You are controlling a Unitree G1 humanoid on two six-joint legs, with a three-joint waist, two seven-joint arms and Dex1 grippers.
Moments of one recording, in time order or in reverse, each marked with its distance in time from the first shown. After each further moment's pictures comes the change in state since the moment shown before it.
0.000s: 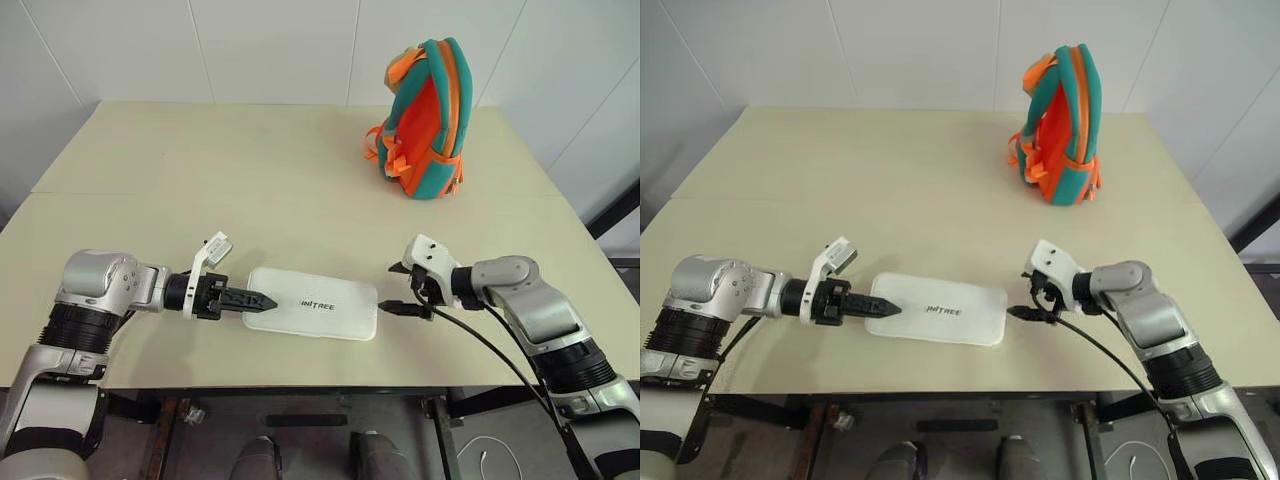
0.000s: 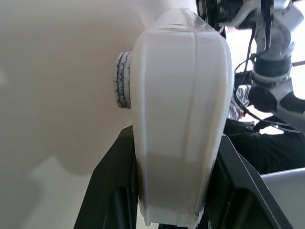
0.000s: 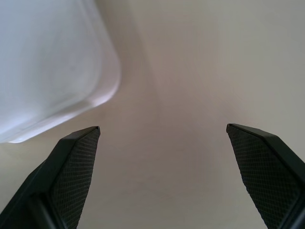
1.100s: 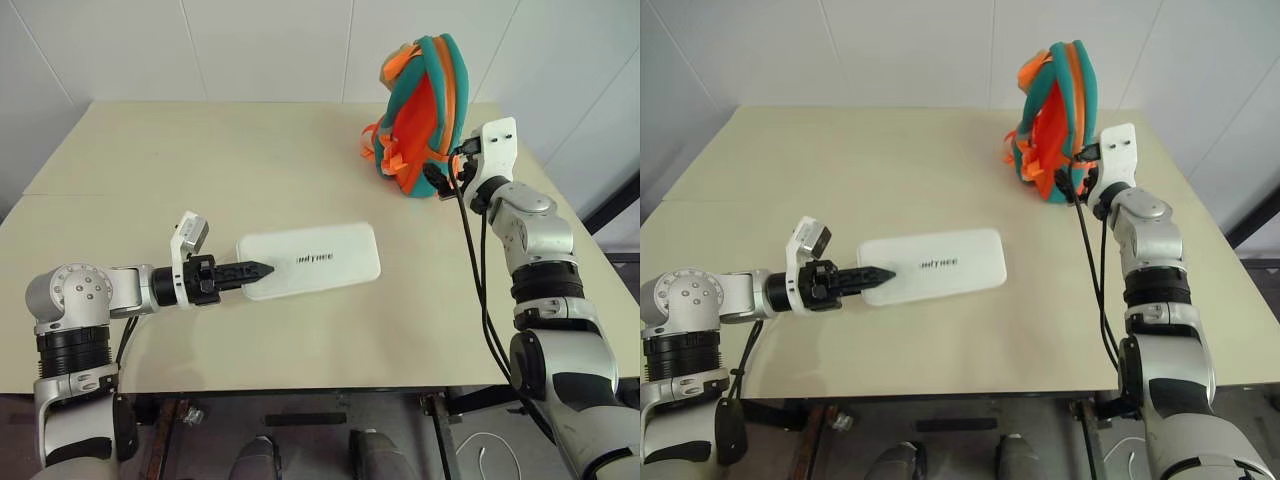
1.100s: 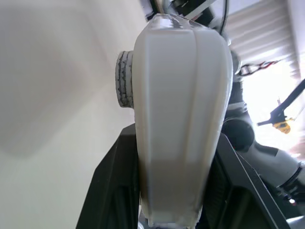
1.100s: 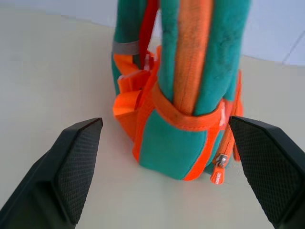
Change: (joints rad) left arm 0.072 -0.258 0.610 -0.115 -0.165 0.221 0.328; right arm -0.486 0.226 -0.373 0.743 0.008 -0.289 -0.655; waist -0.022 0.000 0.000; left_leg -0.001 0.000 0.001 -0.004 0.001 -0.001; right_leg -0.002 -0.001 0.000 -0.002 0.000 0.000
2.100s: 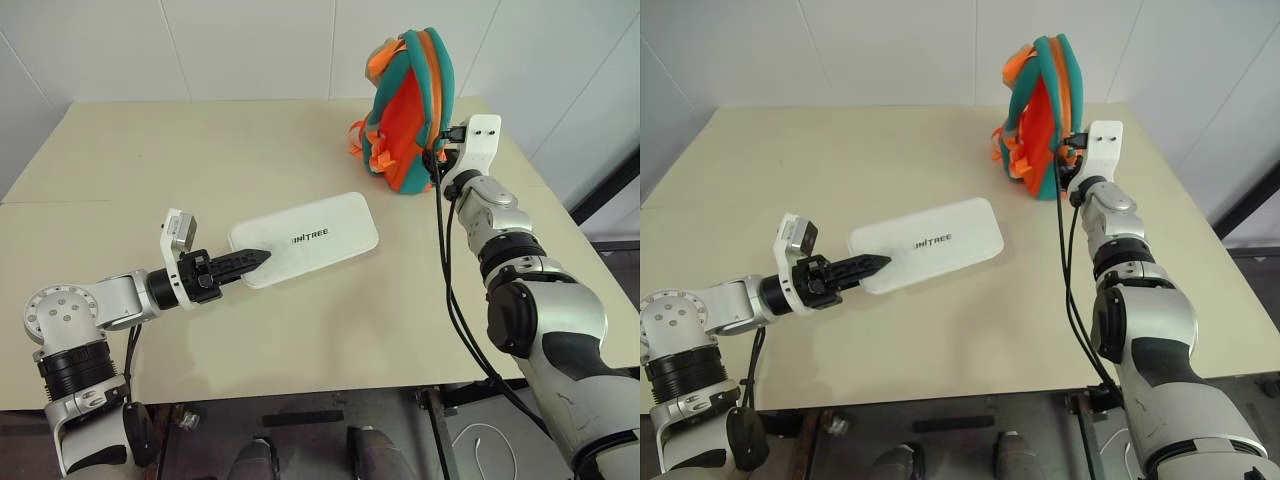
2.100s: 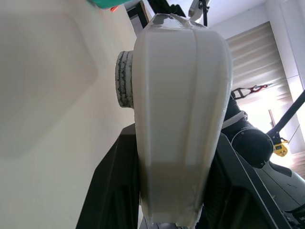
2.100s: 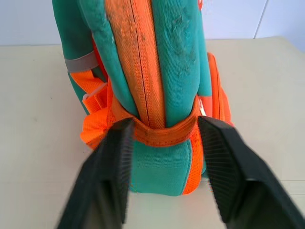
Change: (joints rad) left arm 0.066 -0.071 0.139 -0.066 -0.266 0.006 0.350; right arm -0.225 0.084 -0.077 0.511 -0.007 -0.281 -0.120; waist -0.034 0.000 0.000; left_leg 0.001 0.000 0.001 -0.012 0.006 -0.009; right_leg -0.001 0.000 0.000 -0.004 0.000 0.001
